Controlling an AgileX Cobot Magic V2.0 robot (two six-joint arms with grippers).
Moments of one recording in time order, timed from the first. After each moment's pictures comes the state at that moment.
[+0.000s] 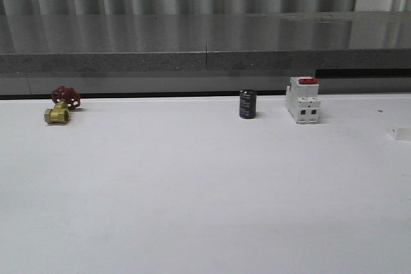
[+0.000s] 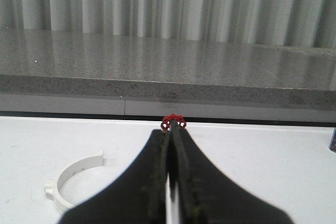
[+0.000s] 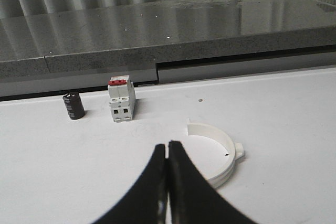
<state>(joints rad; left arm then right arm) -0.08 0.00 0.00 0.04 0.05 -0.14 0.01 -0.01 0.03 -0.06 0.09 0.18</state>
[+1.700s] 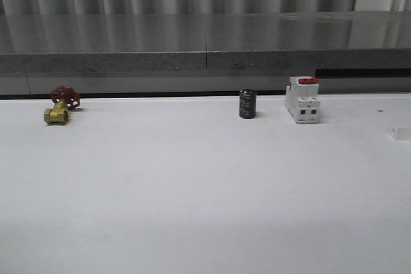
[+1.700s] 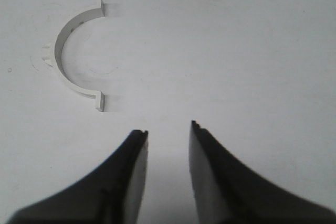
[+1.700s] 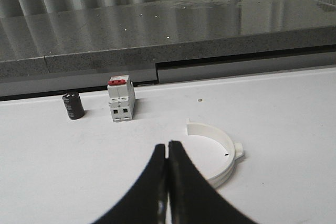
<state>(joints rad) -0.08 1.03 -0.80 0.05 0.74 -0.14 0.01 -0.01 0.03 -0.06 0.09 0.18</state>
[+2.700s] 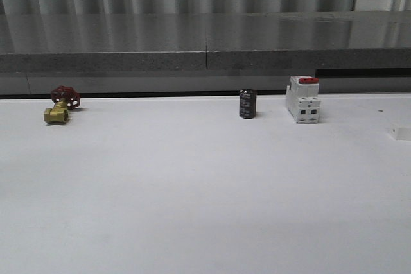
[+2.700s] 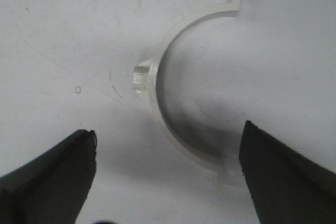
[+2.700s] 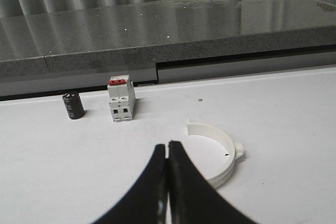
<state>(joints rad) 0.28 1.77 -1.23 -0.04 0.78 0.11 0.01 -0.01 0.03 -0.06 0.09 0.18</state>
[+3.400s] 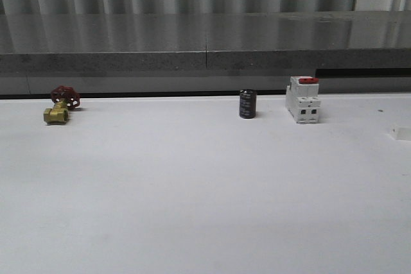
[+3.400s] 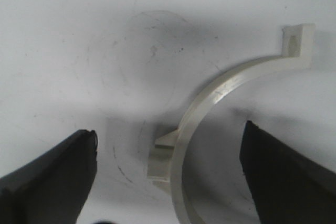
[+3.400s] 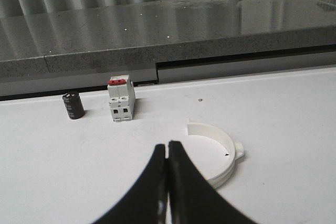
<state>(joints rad) 0.29 2.02 -1.39 -0.02 0.75 0.15 0.01 -0.01 0.03 -0.06 0.09 0.18</state>
